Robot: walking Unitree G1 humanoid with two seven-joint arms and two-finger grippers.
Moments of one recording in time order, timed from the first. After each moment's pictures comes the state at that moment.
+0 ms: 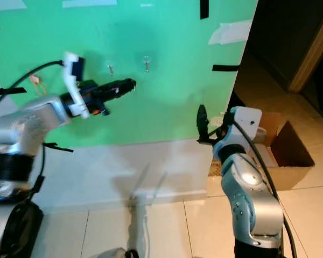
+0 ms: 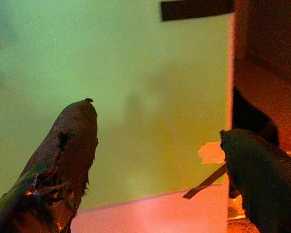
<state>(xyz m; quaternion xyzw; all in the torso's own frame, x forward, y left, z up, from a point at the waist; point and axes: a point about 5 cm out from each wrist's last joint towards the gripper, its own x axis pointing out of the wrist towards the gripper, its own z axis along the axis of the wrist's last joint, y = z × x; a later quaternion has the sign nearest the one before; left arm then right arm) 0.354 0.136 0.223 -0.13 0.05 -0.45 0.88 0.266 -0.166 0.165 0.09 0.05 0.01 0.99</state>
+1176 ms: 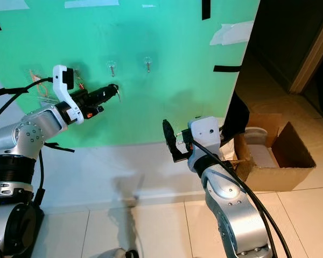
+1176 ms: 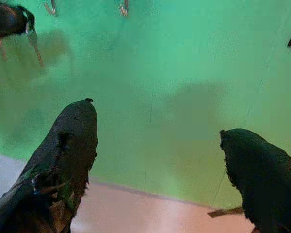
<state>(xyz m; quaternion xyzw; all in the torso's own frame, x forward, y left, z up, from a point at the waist) 0.360 0.167 0.192 -0.22 0.09 -0.33 0.91 0.246 -0.123 0.166 -0.05 0.02 0.14 0.99</state>
